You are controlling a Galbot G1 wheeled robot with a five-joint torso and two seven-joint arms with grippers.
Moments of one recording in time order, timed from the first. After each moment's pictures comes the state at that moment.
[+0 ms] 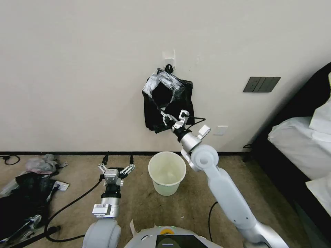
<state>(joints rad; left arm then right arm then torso) 1.78 -1.44 -0.48 -2.32 0.08 -0.20 -0.16 -0.81 1.25 0.08 2.08 1.19 -0.23 0.17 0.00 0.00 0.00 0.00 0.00</state>
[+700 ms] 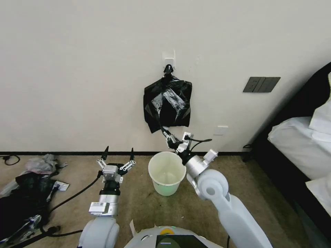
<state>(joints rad) 1.76 -1.38 -0.48 -2.39 0.06 -0.16 -0.16 -1.10 1.18 0.09 2.26 0.99 -0.20 0.12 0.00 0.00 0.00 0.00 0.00</state>
